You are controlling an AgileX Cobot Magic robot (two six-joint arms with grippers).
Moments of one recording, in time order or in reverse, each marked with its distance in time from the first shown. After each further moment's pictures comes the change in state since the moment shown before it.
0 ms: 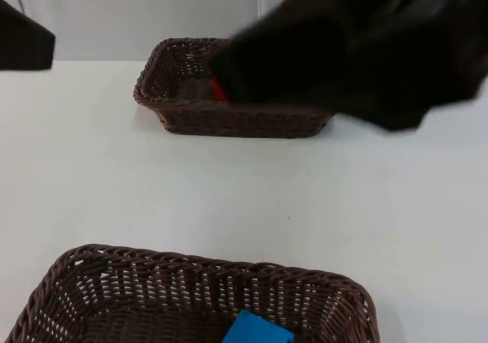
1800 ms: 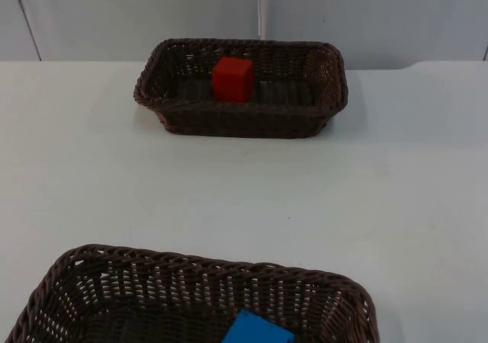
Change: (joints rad) right arm 0.000 -0.733 0.380 0.000 0.248 0.041; left arm 0.000 -0.755 0.000 0.265 0.465 -0.201
